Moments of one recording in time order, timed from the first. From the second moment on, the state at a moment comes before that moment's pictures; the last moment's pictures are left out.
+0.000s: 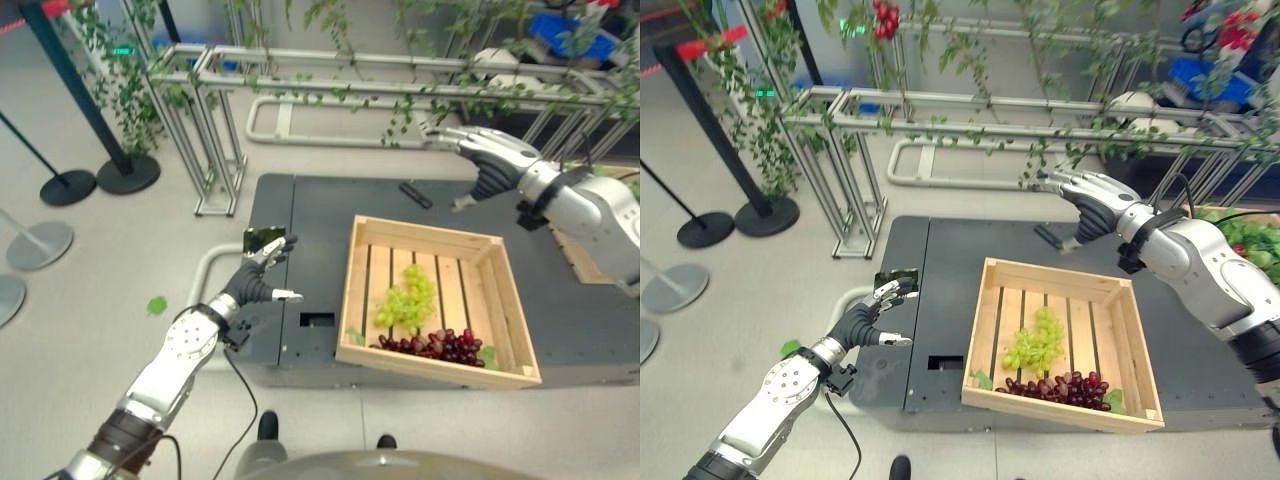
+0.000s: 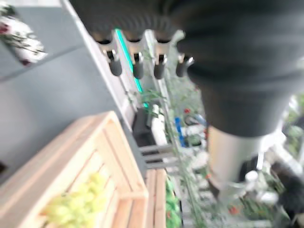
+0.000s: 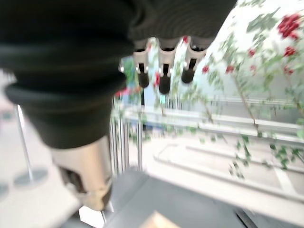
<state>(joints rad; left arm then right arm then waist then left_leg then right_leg) -0.04 0.62 -0.24 -0.08 -0.23 -0.10 -0.15 -0.67 -1.23 0.48 0.03 -0.41 -0.16 0.18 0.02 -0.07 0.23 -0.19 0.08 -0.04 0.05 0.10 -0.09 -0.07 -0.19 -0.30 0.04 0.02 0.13</state>
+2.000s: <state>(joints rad) -0.31 0.63 -0.06 -0.02 -0.25 -0.19 0.23 -0.88 -1.11 0.85 0.49 -0.72 -0.16 0.16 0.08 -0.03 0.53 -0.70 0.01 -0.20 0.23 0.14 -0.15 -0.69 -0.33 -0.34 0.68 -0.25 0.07</state>
